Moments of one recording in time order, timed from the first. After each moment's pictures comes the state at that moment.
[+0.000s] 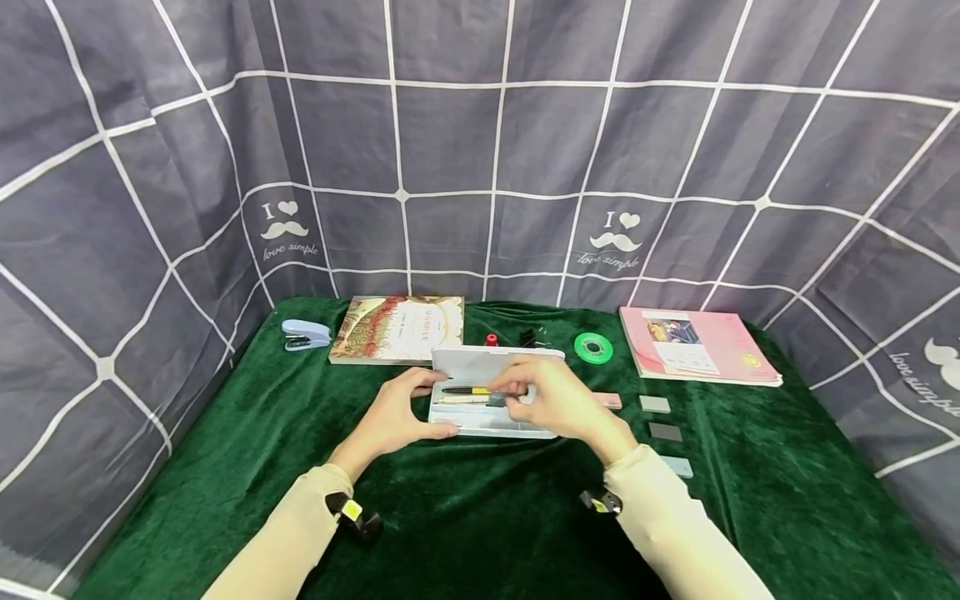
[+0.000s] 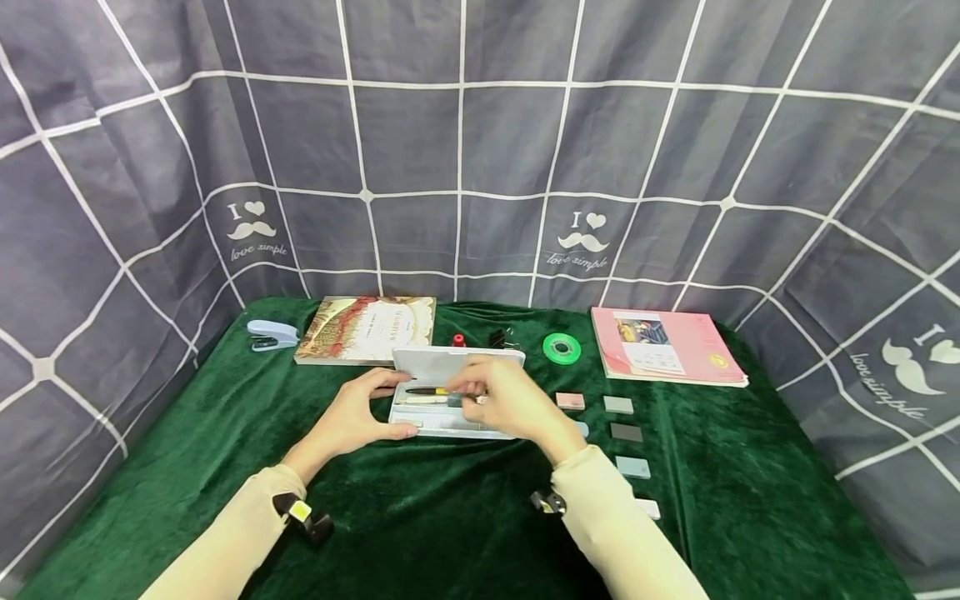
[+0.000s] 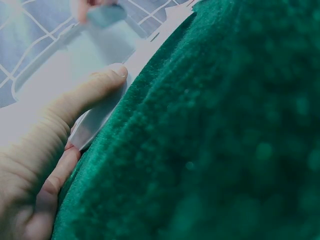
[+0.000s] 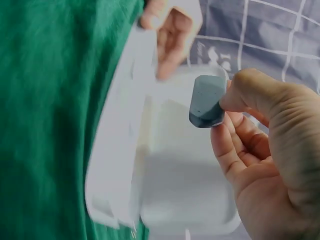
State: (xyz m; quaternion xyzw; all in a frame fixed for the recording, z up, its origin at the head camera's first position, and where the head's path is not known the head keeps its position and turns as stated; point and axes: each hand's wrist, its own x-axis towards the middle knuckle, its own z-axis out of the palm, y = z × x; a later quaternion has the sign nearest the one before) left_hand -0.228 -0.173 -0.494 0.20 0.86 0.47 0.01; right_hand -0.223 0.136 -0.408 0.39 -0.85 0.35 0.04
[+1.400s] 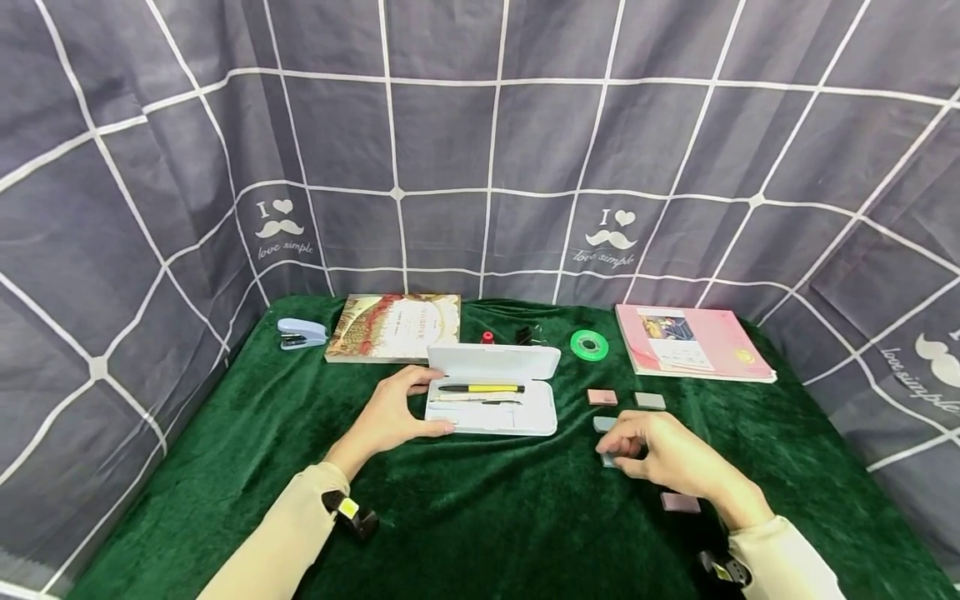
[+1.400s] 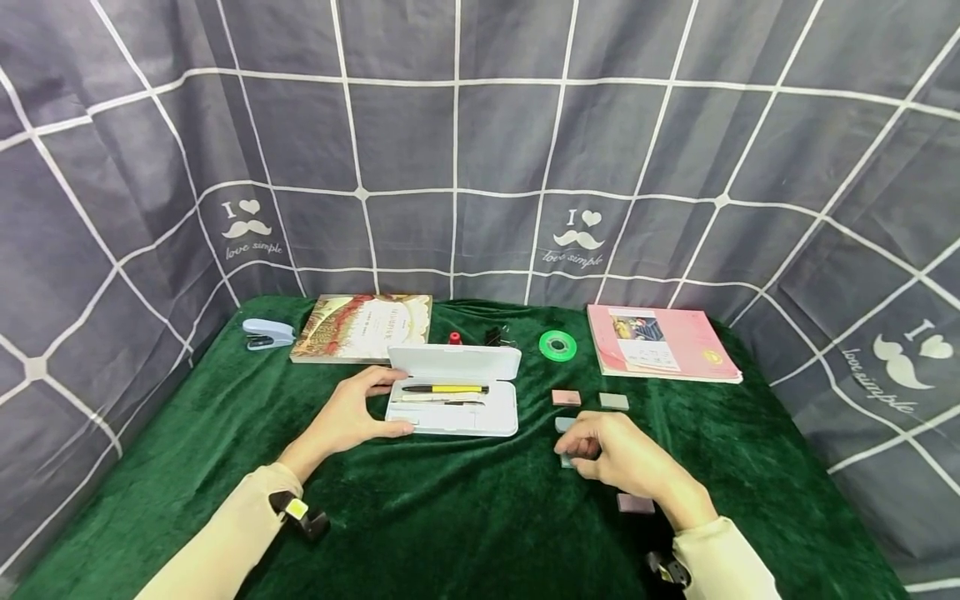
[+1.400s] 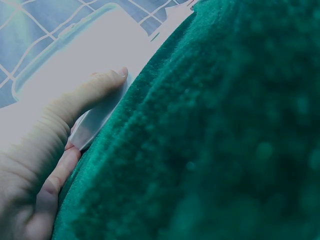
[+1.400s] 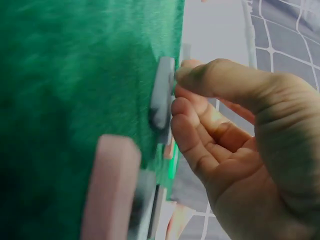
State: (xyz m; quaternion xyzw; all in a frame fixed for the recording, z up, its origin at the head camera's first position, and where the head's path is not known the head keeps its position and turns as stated) left_hand -0.225 -0.173 -0.490 0.21 0.86 0.46 0.02; right_hand -0.159 0.278 -0.435 0.33 -0.89 0.32 -0.02
